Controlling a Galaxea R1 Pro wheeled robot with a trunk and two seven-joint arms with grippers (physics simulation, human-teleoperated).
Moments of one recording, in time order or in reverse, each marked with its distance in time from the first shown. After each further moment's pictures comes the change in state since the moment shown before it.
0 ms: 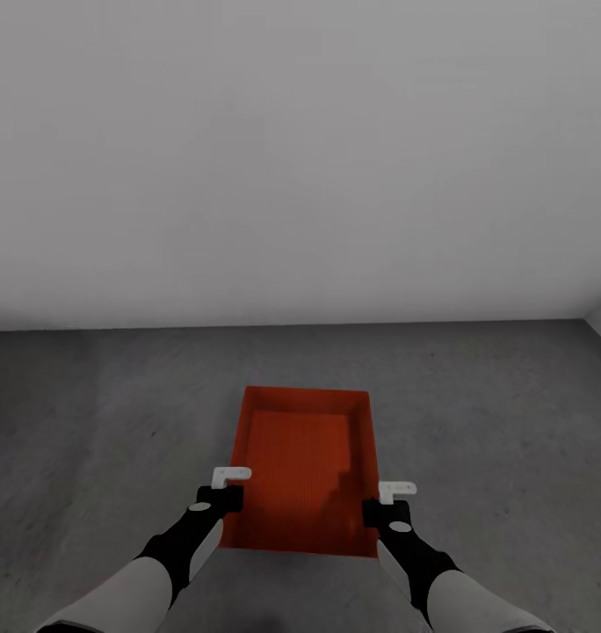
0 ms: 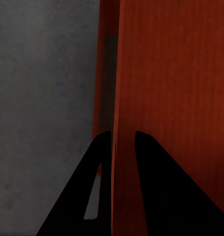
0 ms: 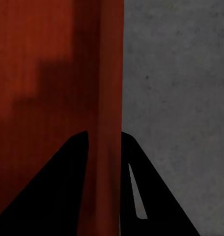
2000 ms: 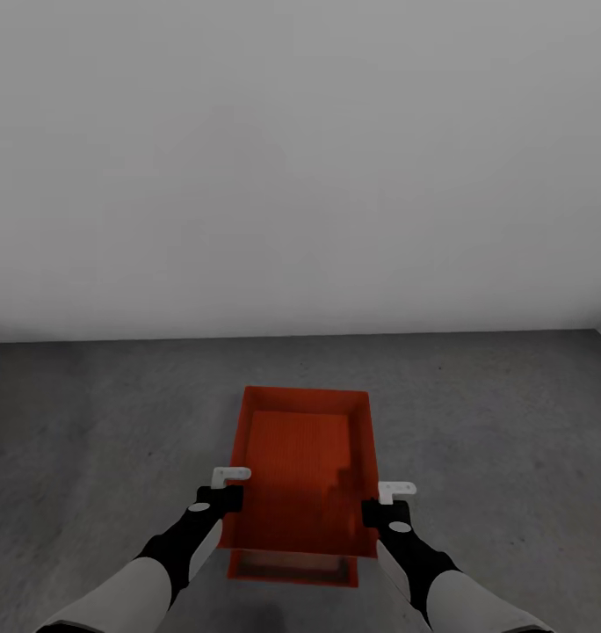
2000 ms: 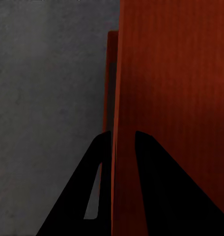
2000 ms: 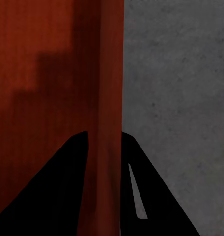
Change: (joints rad) left arm 0.000 0.002 0.002 0.002 -0.002 -0.003 -0.004; right arm 0.000 0.002 -0.001 0.001 0.001 -0.001 -0.001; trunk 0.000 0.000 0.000
